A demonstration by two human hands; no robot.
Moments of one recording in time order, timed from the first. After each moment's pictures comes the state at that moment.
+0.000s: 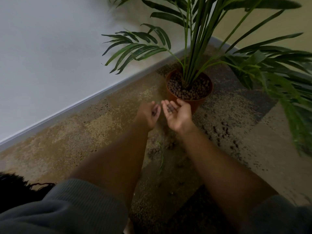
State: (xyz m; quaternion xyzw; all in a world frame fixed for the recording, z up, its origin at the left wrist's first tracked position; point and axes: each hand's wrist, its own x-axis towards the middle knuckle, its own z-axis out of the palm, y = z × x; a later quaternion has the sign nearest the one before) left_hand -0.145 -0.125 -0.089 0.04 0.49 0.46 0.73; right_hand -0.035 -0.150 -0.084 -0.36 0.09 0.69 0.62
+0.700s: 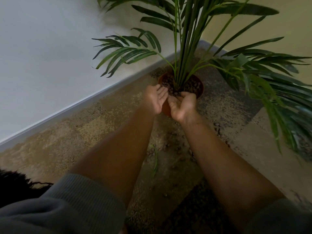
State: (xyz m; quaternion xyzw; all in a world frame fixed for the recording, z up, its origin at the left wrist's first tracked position) left_hand -0.093 -0.103 -0.037 0.13 0.42 0.48 0.76; right_hand -0.005 -0.138 -0.043 -0.38 0.07 0.63 0.67
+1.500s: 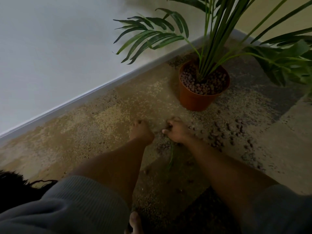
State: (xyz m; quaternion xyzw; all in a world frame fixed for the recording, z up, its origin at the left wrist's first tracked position) left_hand -0.211 -0.173 -0.176 0.62 0.73 0.00 0.28; right_hand -0.048 -0.169 -0.180 -0.68 -0.65 0.33 0.02
